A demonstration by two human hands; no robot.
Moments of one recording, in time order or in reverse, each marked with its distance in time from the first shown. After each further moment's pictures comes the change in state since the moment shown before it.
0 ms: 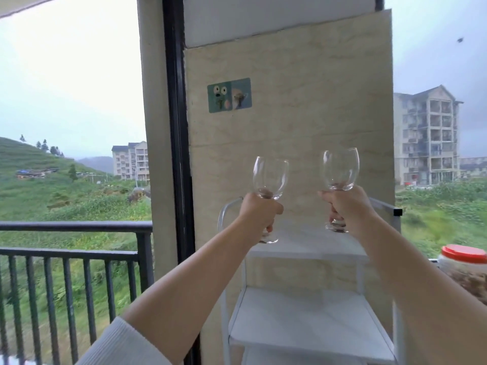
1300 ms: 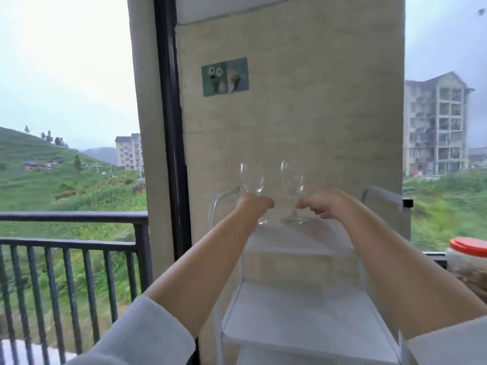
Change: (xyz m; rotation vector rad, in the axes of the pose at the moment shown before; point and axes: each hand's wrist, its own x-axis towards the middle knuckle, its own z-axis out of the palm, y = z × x) left_hand 0.049 -0.028 0.013 0.096 0.037 -0.160; right_hand 0.045 0.025 0.026 -0.633 -0.348 0.194
